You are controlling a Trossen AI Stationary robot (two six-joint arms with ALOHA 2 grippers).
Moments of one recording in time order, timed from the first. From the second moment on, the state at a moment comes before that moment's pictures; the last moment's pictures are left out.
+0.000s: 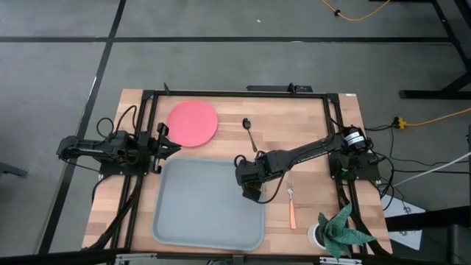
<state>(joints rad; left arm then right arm) -0.05 0.01 0.01 0.33 -0.04 -0.02 0.25 1.94 1.53 -0.92 0.14 0.57</state>
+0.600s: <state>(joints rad) -0.05 0.01 0.01 0.33 -0.04 -0.02 0.25 1.79 1.53 -0.94 0.17 0.55</state>
